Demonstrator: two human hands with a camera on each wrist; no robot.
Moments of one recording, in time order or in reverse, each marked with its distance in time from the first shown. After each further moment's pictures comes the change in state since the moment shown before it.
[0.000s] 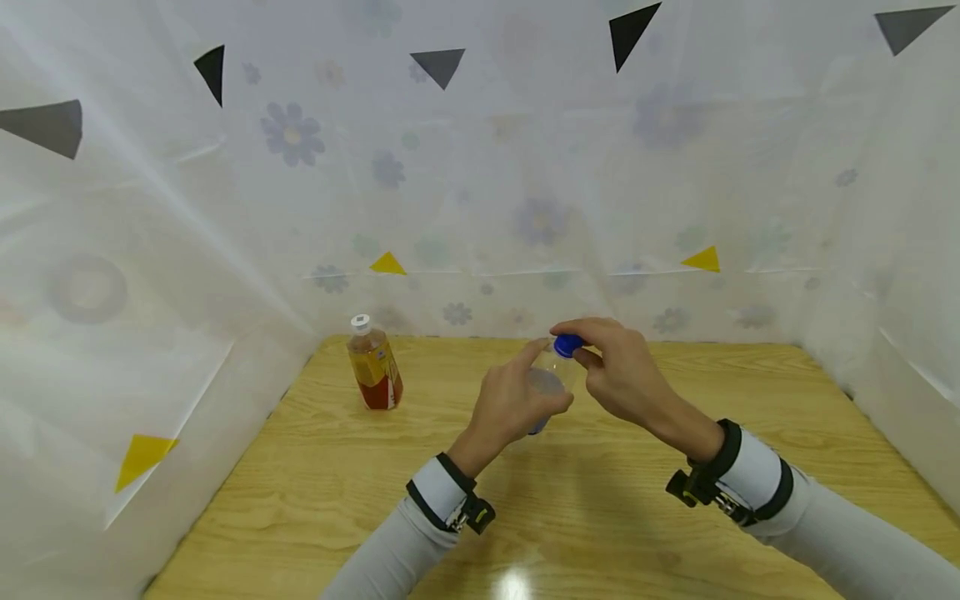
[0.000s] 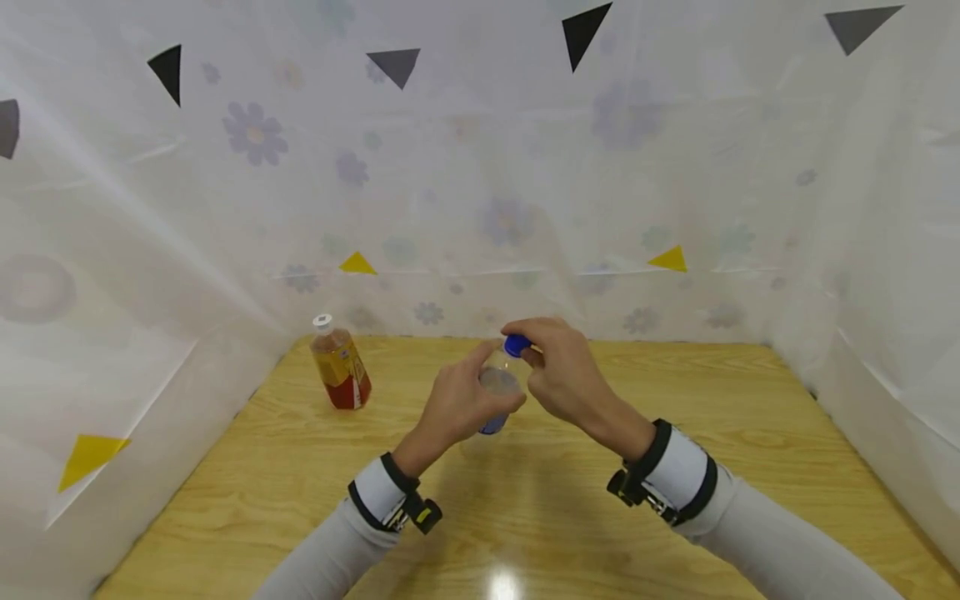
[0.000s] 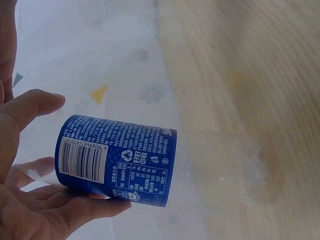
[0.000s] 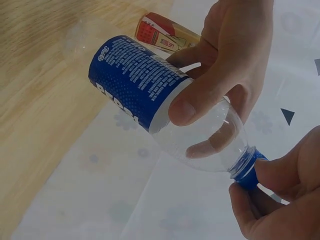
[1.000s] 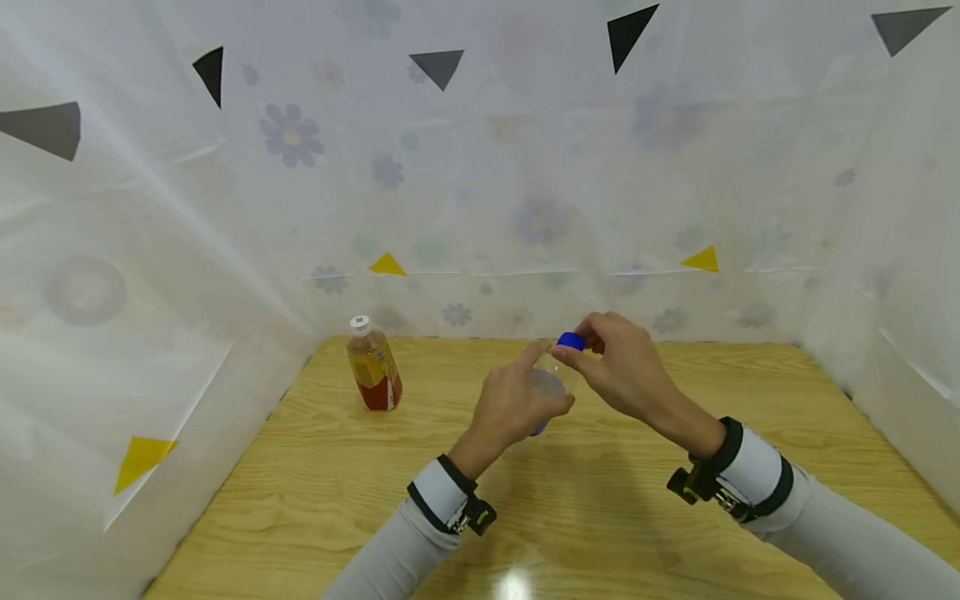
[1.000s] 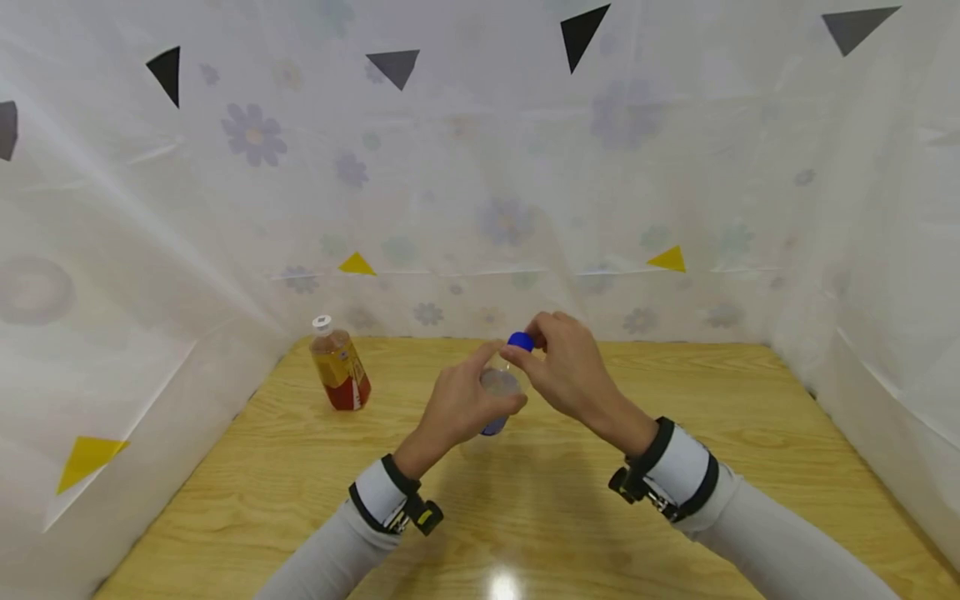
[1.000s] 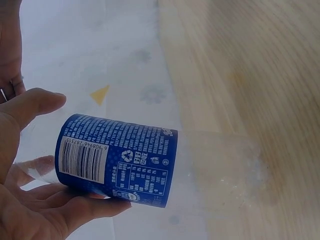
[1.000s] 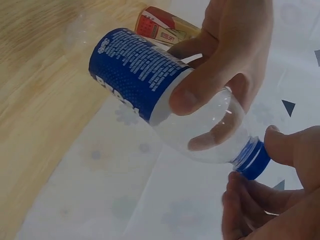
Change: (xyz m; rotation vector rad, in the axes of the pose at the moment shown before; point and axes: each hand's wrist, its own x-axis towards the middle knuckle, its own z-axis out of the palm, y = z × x) left_hand -0.001 0.002 0.000 0.014 0.005 0.016; right_hand 0.002 0.006 -0.001 -0.047 0.015 0.120
